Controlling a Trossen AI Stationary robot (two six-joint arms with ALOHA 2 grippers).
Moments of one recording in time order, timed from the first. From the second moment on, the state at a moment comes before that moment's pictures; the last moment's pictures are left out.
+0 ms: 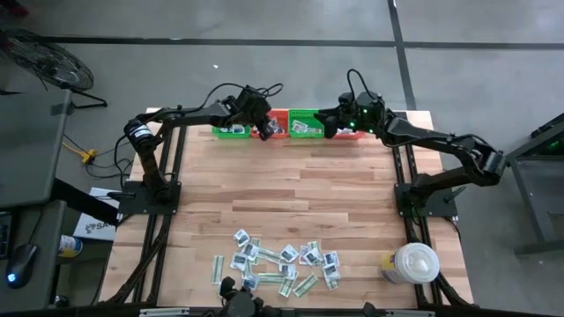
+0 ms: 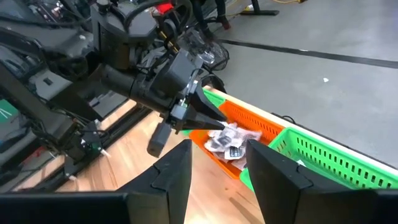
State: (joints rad) left arm 0.67 1.80 1.17 -0.10 0.01 0.13; right arm -0.63 1.30 0.82 0.20 -0.17 0.43
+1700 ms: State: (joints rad) left arm -0.10 1.35 1.17 -0.87 -0.27 -0.21; right arm -0.63 1.30 0.82 0.16 -0.82 0.09
